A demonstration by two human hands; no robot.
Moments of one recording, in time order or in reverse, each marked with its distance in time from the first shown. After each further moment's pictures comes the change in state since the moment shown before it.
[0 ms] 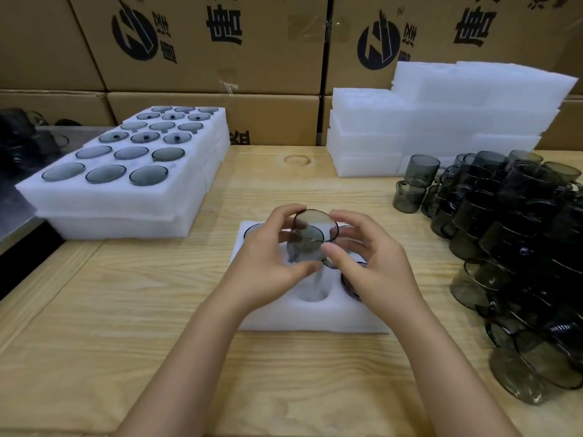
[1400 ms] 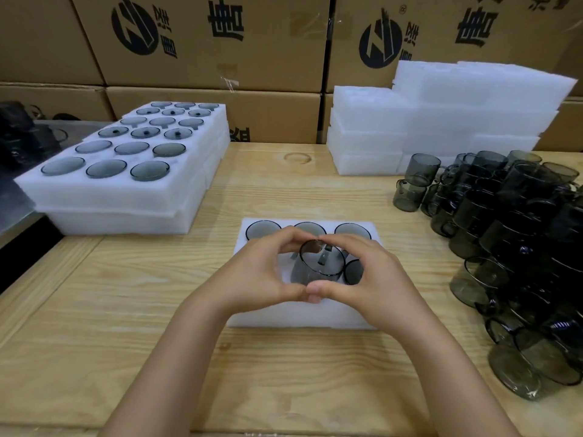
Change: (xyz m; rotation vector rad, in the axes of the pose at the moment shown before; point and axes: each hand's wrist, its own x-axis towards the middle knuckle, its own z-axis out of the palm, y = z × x) left_hand -0.010 0.005 -0.018 0.042 -0.320 -0.077; right_hand -0.010 -0.002 -0.004 -0.329 -0.216 0.072
